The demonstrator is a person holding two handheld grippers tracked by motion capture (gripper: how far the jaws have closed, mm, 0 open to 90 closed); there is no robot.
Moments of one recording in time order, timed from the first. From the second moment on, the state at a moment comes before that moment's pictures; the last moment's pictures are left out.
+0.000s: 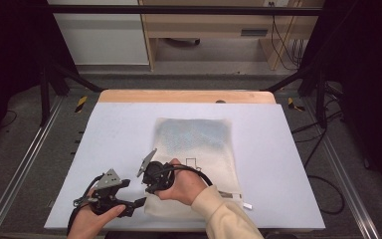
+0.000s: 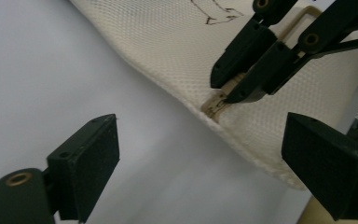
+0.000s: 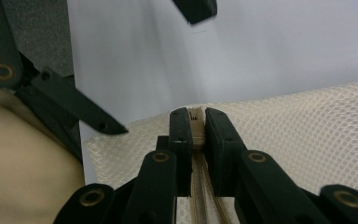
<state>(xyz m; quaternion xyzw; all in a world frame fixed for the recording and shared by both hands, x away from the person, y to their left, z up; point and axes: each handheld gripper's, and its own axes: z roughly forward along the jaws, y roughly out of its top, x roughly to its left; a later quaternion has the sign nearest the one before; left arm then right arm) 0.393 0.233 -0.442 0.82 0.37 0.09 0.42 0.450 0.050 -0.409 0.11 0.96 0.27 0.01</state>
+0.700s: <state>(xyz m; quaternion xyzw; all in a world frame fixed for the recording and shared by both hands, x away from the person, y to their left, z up) 0.414 0.208 -0.466 0.83 0.36 0.00 0.43 0.448 0.043 -0.405 0.11 0.95 0.29 0.02</state>
